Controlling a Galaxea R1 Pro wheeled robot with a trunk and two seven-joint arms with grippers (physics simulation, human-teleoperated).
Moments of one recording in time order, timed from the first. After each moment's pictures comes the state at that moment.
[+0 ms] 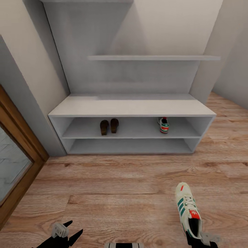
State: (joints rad) left arm -0.23 0.18 0.31 -0.59 -0.02 -0.27 -0.96; right arm -0.23 -0.11 -0.40 -0.48 0.19 -0.29 0.08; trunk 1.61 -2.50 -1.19
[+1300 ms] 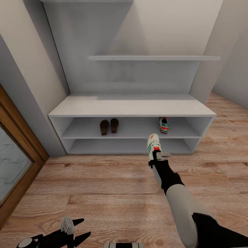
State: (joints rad) left arm -0.22 0.18 0.20 -0.78 -0.03 -0.05 -1.18; right arm -0.90 0.17 -0.22 -0.56 0.28 0.45 -0.27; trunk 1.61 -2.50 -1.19
